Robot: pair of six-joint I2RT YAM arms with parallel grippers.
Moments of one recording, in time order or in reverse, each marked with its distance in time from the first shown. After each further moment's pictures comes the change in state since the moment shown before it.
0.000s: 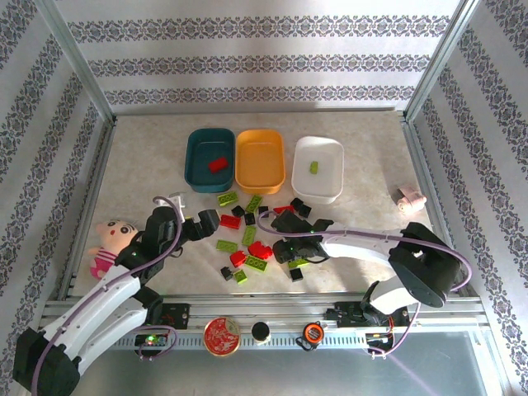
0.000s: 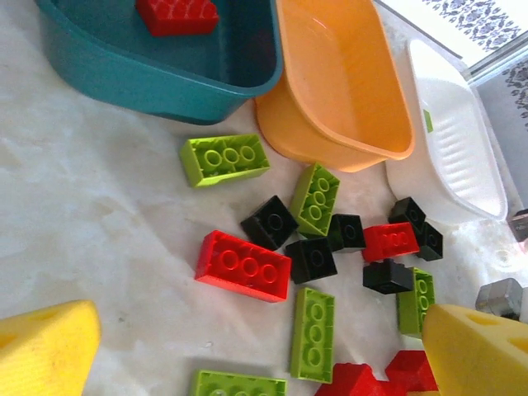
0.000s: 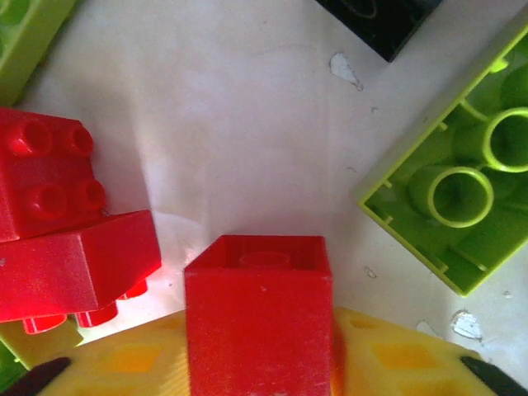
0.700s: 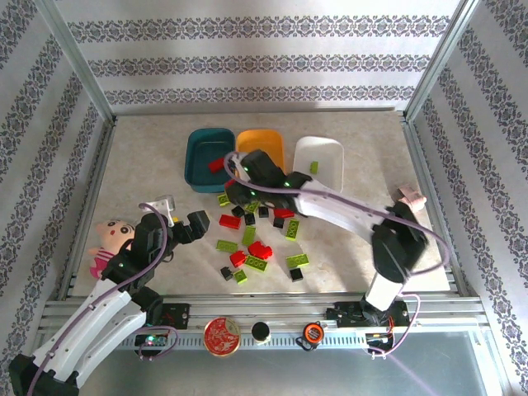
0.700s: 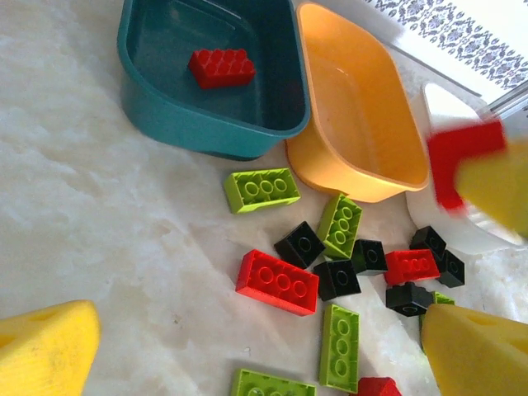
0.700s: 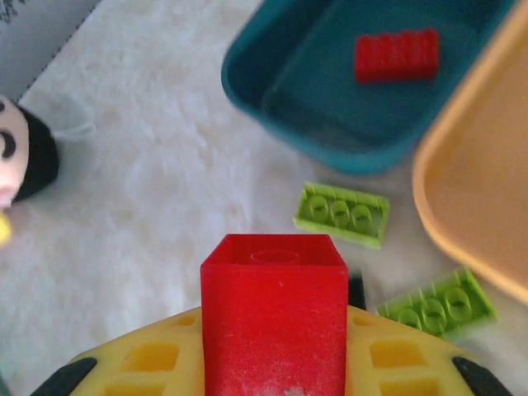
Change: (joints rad) left arm 0.000 -0.160 0.019 -0.153 -0.105 0.024; right arm -0.072 0.294 0.691 0.073 -0.120 -0.169
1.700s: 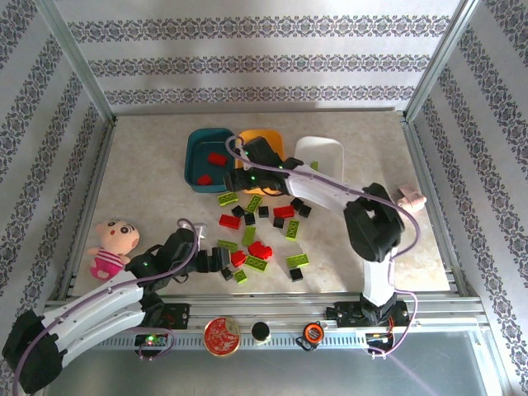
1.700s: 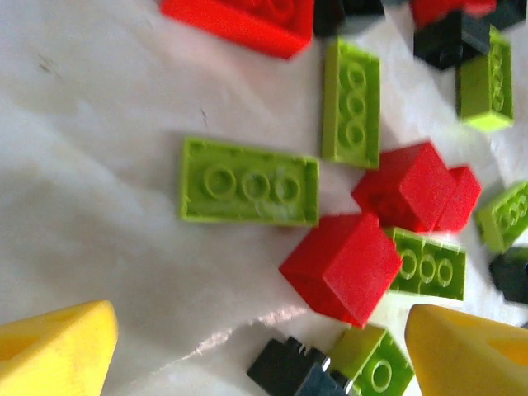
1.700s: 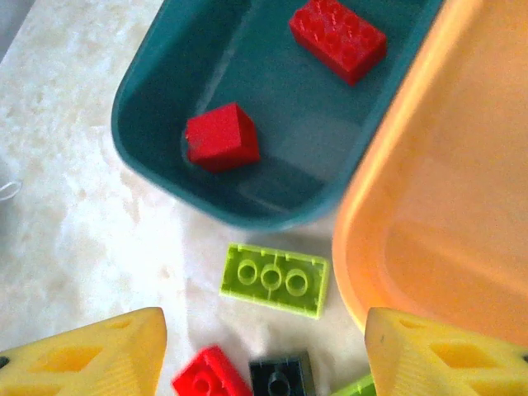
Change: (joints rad) left arm -0.272 0.181 -0.138 0.008 0.174 -0.079; right arm -0.114 0.129 0.038 0.029 -0.054 0.055
